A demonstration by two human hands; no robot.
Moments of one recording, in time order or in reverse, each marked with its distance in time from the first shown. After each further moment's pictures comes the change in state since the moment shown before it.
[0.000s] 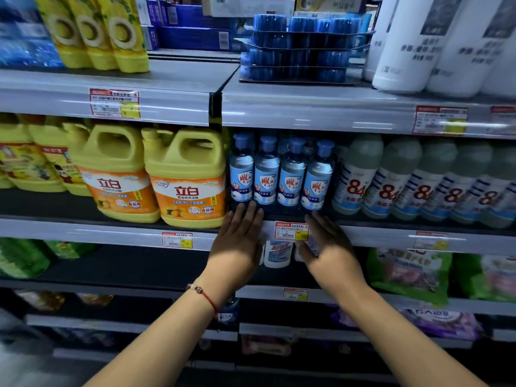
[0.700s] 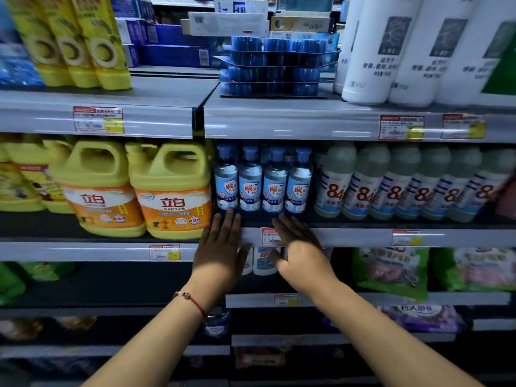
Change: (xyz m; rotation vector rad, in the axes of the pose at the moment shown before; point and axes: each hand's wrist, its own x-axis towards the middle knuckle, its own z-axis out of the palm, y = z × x) left_hand 0.006 -0.005 0.005 -0.046 -0.049 -0.144; right_hand 0.004 -0.031 -0.007 -0.079 -0.129 -0.062
